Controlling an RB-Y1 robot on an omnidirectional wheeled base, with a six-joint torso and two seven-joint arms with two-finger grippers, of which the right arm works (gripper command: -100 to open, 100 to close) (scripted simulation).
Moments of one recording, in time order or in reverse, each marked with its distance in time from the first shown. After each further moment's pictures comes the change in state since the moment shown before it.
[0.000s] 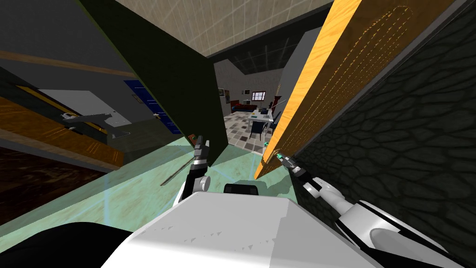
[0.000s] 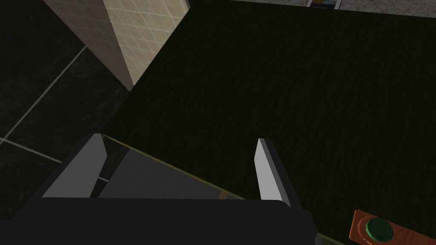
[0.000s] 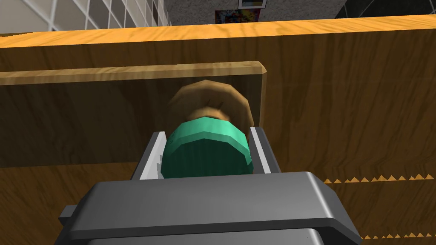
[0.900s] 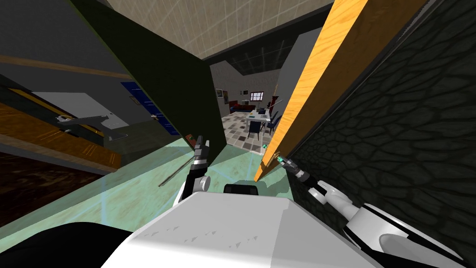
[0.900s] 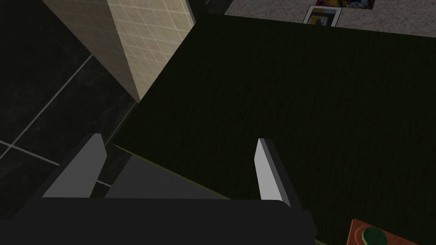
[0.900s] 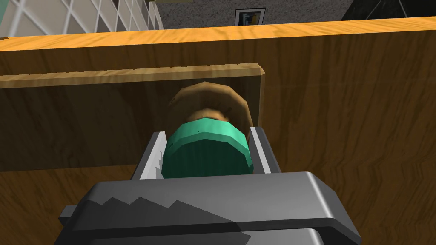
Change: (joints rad) arm 0.030 -0.031 0.051 0.013 0.026 -0.143 -0.007
